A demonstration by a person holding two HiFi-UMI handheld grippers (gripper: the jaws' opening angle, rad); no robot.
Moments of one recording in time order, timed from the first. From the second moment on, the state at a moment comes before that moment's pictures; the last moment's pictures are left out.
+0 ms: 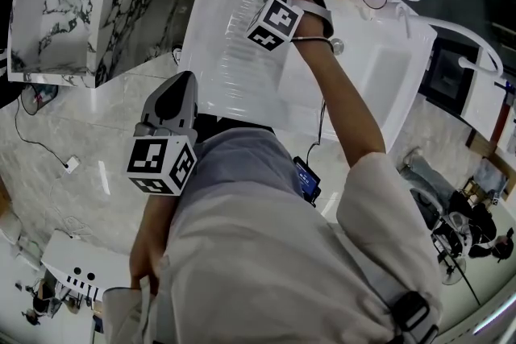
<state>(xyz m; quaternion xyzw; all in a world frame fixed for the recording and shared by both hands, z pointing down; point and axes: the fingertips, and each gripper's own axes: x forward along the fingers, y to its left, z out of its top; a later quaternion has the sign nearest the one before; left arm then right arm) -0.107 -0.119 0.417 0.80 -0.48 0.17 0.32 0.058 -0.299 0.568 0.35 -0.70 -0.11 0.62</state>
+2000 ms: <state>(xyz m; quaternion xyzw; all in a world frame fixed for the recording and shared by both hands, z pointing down) -0.097 -0.098 0.409 0.81 -0.47 0.13 0.32 0.067 -0.255 0.555 0.35 -0.72 -0.05 0.60</state>
